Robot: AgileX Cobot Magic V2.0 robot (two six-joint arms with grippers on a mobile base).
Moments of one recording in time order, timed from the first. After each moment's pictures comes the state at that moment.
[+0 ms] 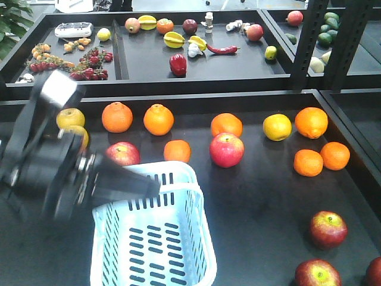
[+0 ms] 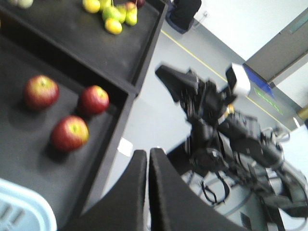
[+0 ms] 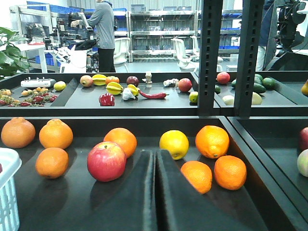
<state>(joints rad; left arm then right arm) -0.21 1.28 -0.90 1.76 -1.21 -2.03 0.08 -0.01 0.03 -0.30 0.07 0.25</state>
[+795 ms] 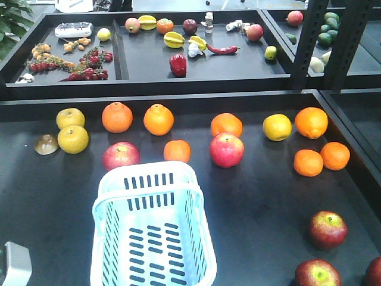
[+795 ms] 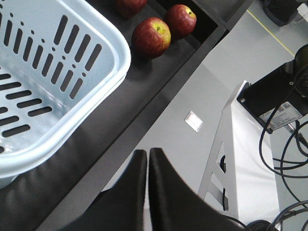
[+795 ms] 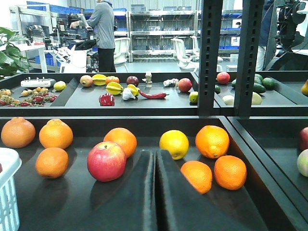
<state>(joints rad) -0.21 0.83 -0.18 1.76 -0.83 -1.87 0.08 -0.01 0.03 -0.30 0.07 0.25</state>
